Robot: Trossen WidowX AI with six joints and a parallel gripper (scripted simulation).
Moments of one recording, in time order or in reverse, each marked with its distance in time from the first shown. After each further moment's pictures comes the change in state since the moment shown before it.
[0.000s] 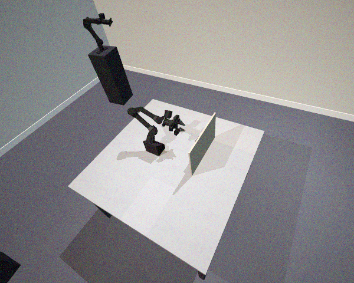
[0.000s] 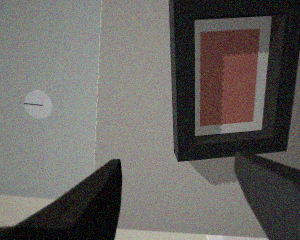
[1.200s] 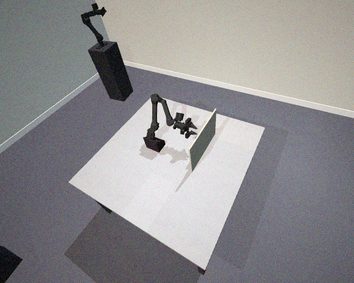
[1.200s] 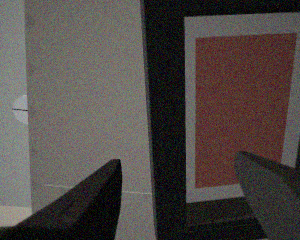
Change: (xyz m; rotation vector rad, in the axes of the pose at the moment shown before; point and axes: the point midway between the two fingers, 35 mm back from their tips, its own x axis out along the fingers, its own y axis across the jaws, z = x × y) arm 0.112 -0.028 0.006 -0.009 -0.008 -0.006
